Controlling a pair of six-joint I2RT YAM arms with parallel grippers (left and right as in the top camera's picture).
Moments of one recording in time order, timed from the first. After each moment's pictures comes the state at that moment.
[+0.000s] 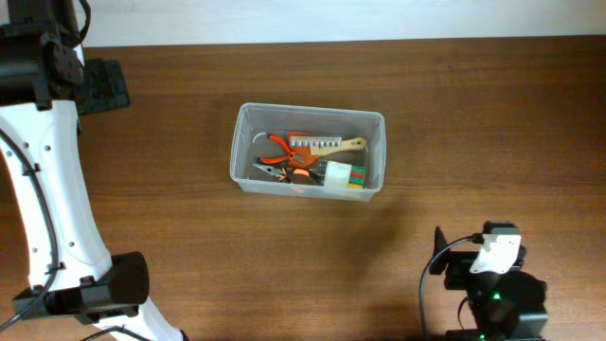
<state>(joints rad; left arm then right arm) 0.12 1.90 2.47 -1.63 -0.32 -0.10 0.01 0.14 0.39 -0.68 0.04 0.02</state>
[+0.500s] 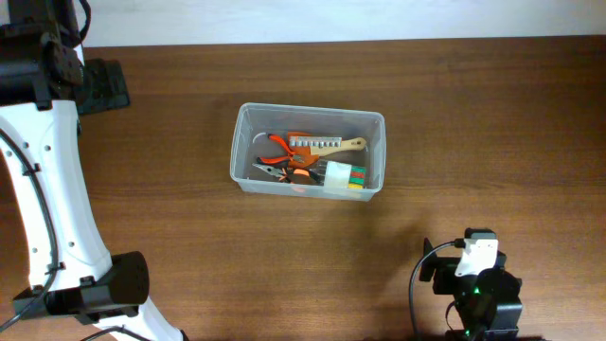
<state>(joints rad) 0.12 1.90 2.47 -1.63 -0.32 -0.10 0.01 0.06 0.20 -0.67 0.04 0.02</state>
